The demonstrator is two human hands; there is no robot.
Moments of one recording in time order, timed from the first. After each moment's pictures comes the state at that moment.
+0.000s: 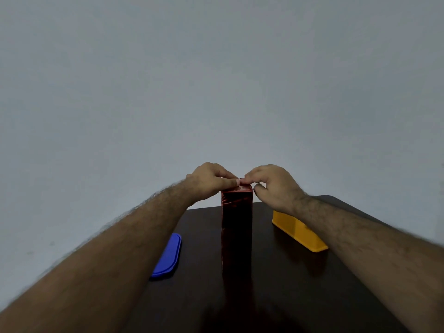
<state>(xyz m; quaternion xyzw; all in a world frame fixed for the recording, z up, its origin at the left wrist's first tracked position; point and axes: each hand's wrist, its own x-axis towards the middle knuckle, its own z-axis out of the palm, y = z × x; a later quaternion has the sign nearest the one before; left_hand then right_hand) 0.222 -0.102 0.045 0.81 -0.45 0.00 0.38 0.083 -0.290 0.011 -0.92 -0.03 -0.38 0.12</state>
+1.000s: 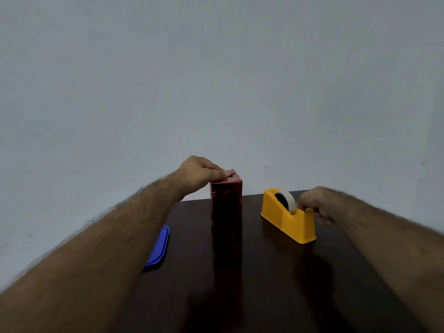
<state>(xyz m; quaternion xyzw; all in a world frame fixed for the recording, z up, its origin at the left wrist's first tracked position) 0.214 -0.095 0.039 0.77 -0.40 -0.06 0.49 0.047 -0.391 -0.027 -0.76 0.54 -0.07 0.36</state>
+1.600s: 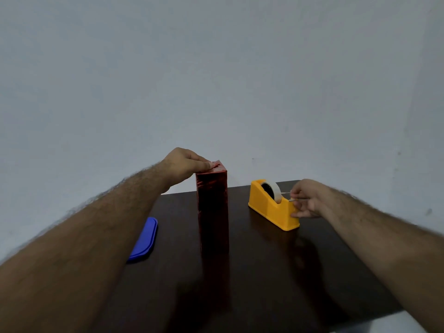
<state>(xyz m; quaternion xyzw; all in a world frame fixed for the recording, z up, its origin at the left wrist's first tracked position) 0.214 -0.093 0.039 0.77 -0.39 -0.07 0.49 0.024 -0.388 -0.042 -0.55 0.46 -0.20 0.67</state>
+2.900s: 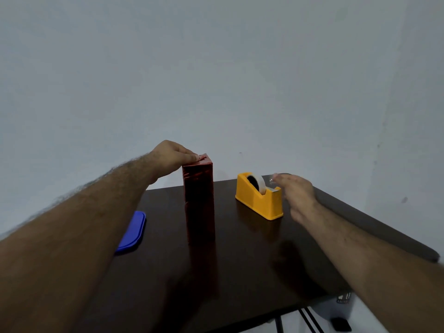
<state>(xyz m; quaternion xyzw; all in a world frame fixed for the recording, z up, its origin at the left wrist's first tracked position) 0.201 -0.095 0.043 0.79 -0.39 -0.06 0.47 -0.010 -0.344 -0.066 -0.58 0.30 -0.43 0.62</state>
